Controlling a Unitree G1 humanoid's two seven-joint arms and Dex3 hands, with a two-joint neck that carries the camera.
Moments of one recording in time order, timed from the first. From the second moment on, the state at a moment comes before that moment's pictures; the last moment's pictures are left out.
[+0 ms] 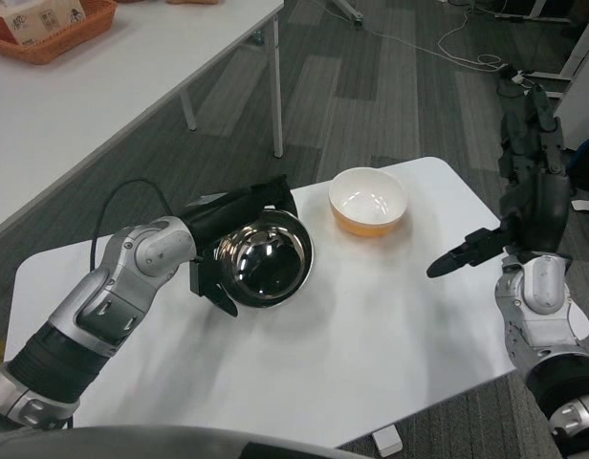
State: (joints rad) left arm -0.21 0.40 -0.18 -0.24 0.54 0.17 -0.44; right arm -0.51 -0.44 0.38 0.66 0.57 -0.86 -0.19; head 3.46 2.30
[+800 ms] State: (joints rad) left arm -0.28 0.52 -0.15 -0.34 0.35 0.43 -0.51; right arm -0.51 -0.43 0.37 0.67 0.57 -0.86 -0.19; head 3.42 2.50
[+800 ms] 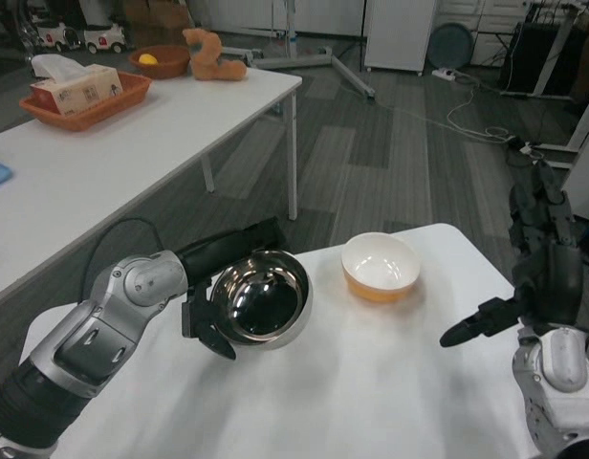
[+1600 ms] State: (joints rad) left arm -0.56 0.69 -0.22 -0.37 0.13 0.59 -0.59; right arm -0.51 -0.43 0.37 0.62 0.55 -0.74 -0.03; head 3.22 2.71
